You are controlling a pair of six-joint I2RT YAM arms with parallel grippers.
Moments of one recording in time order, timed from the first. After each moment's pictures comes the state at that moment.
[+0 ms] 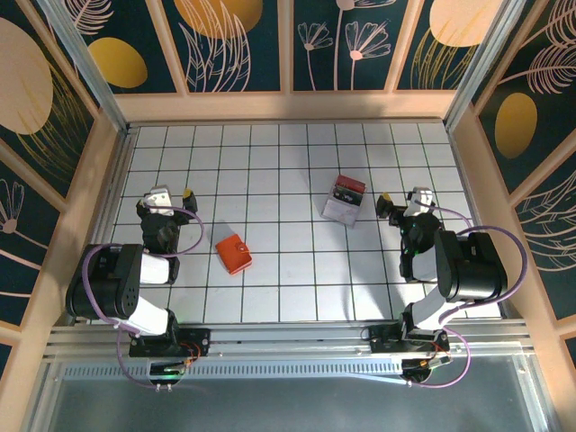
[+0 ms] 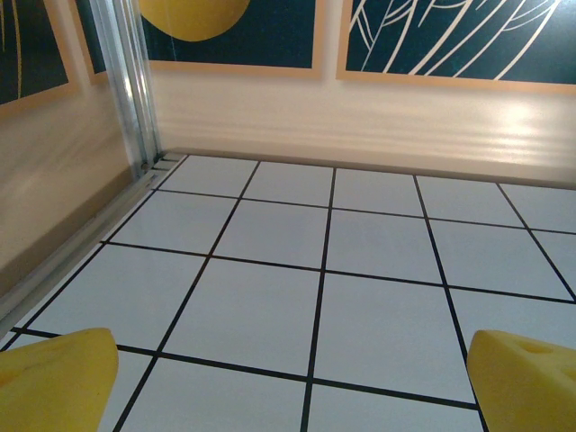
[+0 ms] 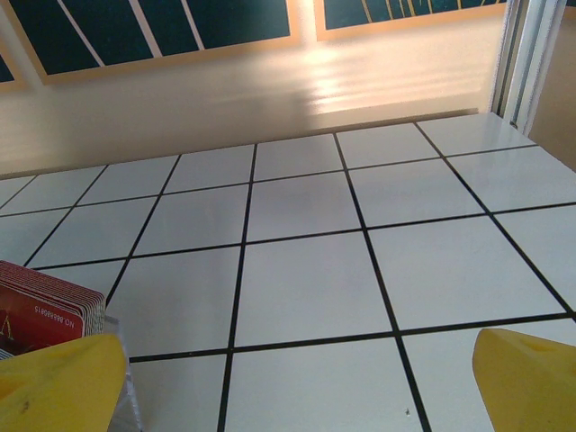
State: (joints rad) left arm 0.00 1.52 0.24 1.17 -0.14 -0.07; right arm -0.05 1.58 0.21 1.23 -0.08 0.10
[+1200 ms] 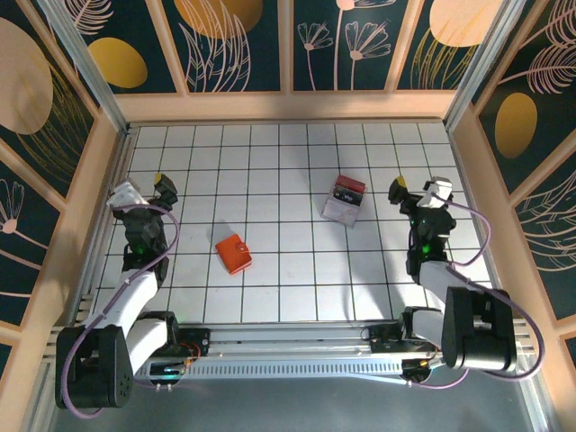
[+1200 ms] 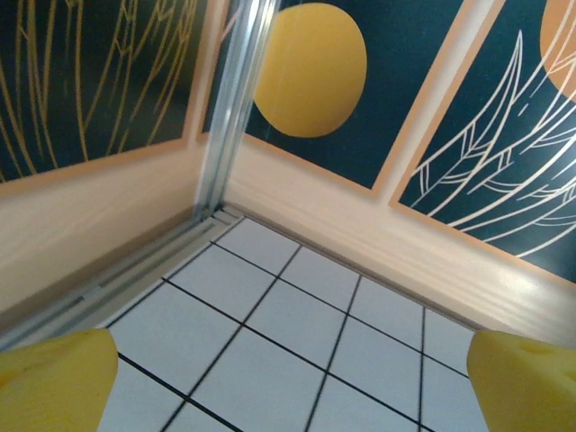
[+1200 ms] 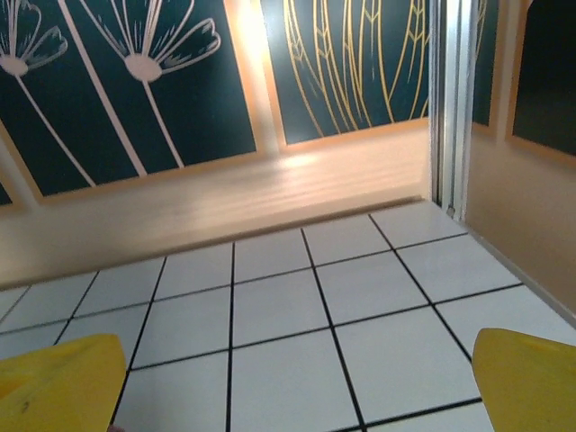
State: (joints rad) left arm 0.00 1.00 0.36 0.59 -0.34 -0.39; right arm -0.04 1.14 0.28 0.87 0.04 0.17
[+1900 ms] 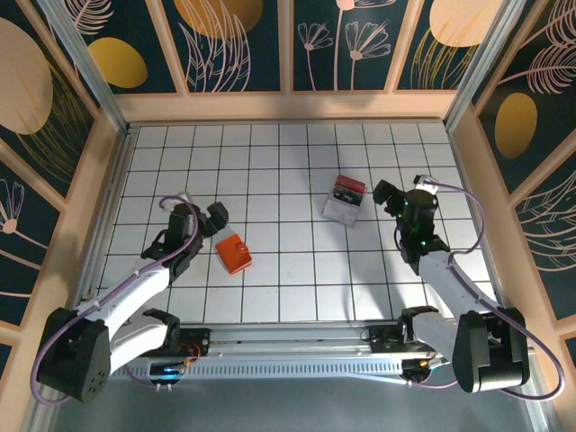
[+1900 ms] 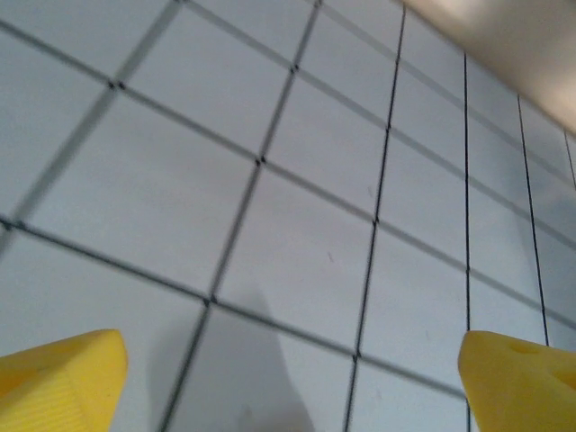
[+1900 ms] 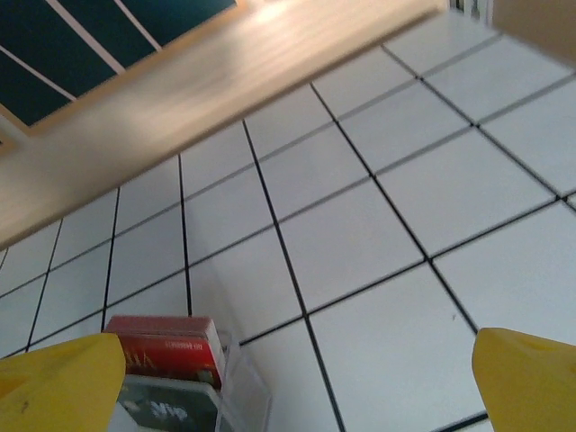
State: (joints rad) left arm -0.39 1.07 0.47 -0.04 -0.20 -0.80; right arm 0.15 1.06 0.48 0.17 0.18 0.50
